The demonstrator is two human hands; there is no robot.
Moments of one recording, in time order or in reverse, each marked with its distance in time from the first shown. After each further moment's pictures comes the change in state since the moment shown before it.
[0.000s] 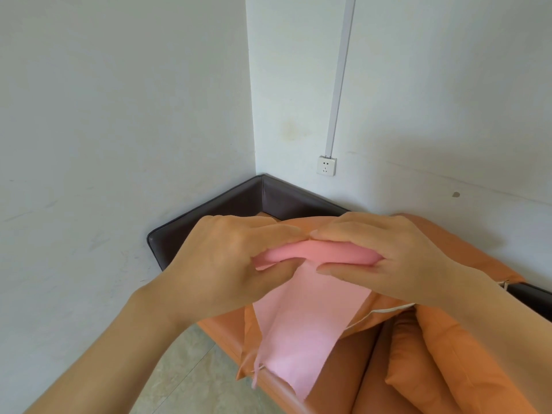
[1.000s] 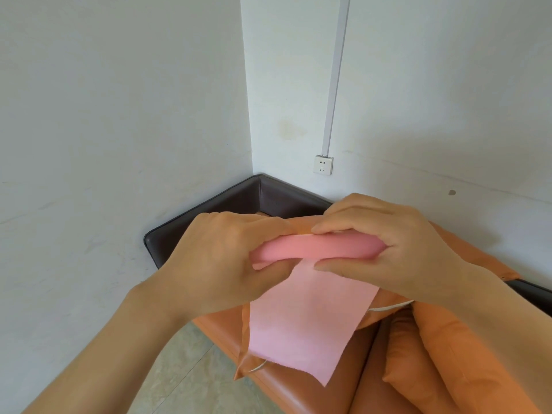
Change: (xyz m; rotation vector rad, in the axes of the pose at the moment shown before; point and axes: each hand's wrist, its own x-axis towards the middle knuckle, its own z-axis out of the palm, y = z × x) left_hand 0.005 0.001 0.003 0.076 -0.033 -0.036; right_hand 0.004 -0.008 -0.013 0.075 0.035 0.073
